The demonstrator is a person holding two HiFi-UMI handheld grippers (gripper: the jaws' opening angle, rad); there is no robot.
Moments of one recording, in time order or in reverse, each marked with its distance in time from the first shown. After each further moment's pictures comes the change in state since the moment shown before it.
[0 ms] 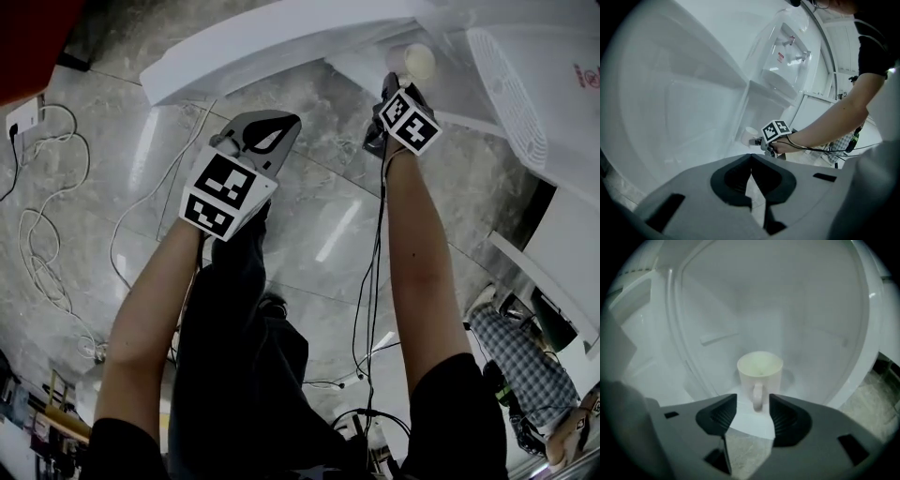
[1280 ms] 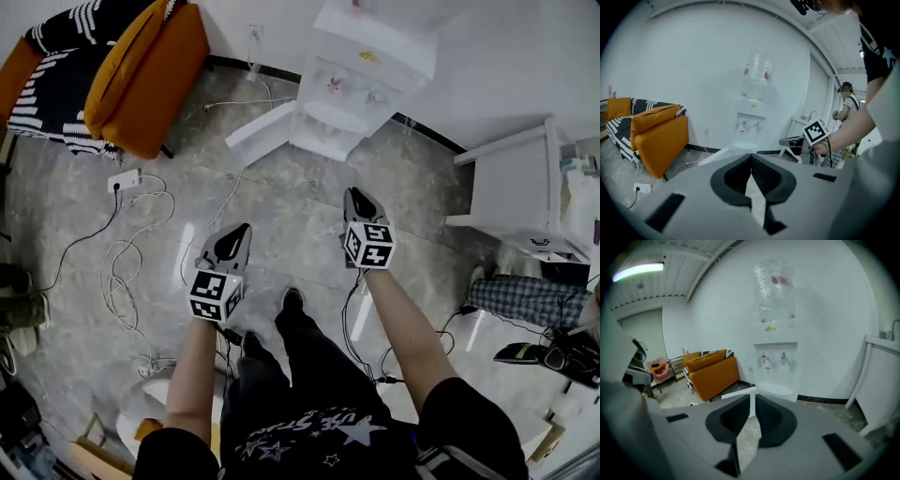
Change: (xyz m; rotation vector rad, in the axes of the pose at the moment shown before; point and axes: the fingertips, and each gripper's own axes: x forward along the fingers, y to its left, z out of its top) left arm -0.400 -0.291 0.216 0.040 -0.114 0.234; right arm -0.602 0.057 0.157 -0.136 -0.185 0.261
